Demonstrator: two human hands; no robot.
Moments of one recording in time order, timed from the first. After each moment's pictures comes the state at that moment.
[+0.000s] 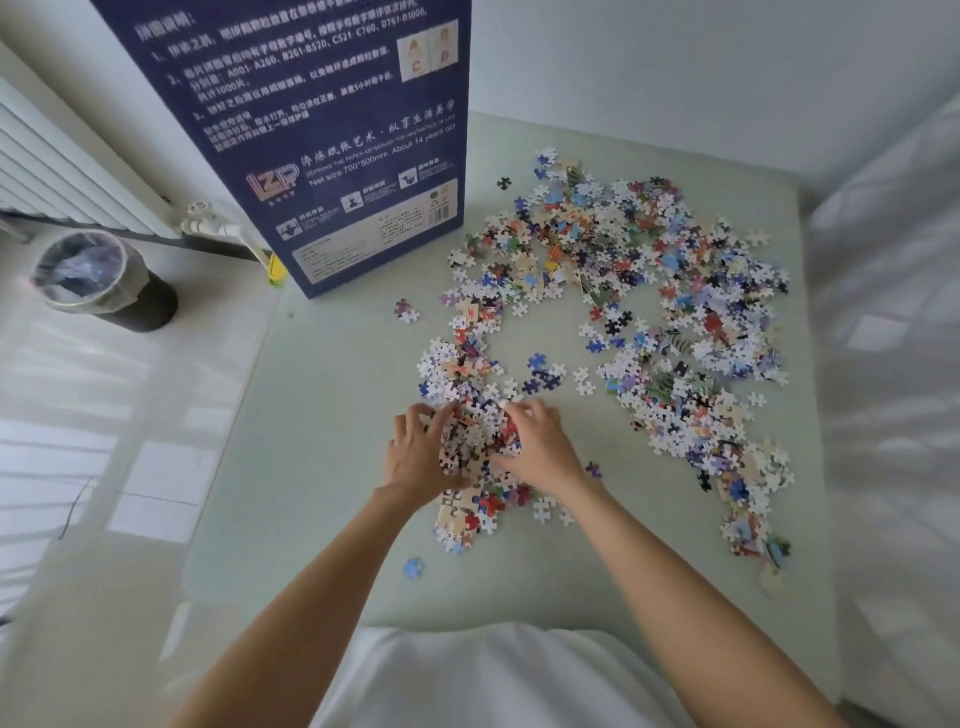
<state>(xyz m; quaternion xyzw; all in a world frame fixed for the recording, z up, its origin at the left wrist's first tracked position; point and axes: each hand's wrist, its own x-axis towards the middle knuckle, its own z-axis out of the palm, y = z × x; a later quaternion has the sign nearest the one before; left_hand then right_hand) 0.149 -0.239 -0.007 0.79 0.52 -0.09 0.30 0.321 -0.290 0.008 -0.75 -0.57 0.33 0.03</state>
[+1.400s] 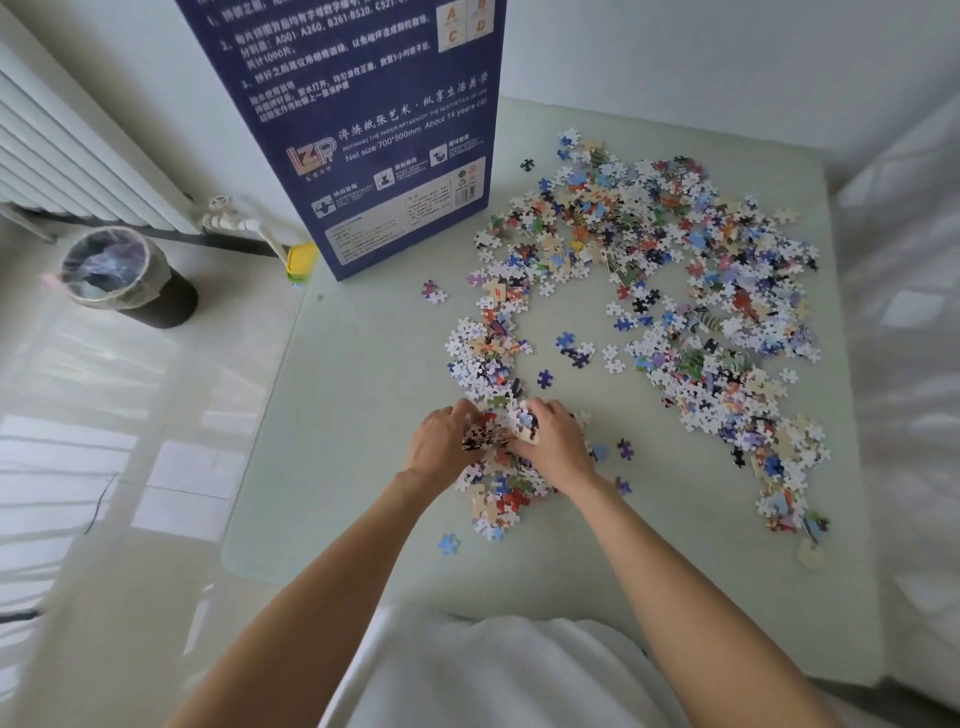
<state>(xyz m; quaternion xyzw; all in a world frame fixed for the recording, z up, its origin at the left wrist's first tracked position) 0.131 -0.246 -0.013 0.79 0.50 -0.04 0.35 0.286 -0.308 -0.003 -0.79 -0.50 0.34 0.13</state>
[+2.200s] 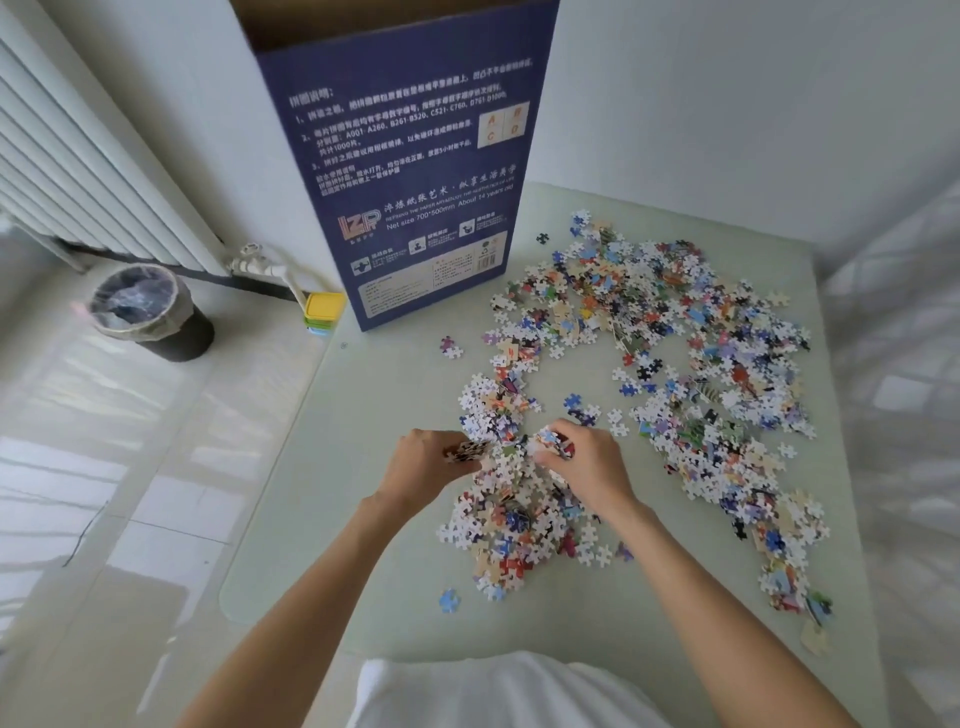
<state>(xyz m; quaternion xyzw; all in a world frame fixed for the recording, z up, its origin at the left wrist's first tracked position) 0.104 -0.212 0.040 0.79 0.49 0.06 0.38 0.313 -0.286 0.064 -0.76 -0.57 0.27 0.17</state>
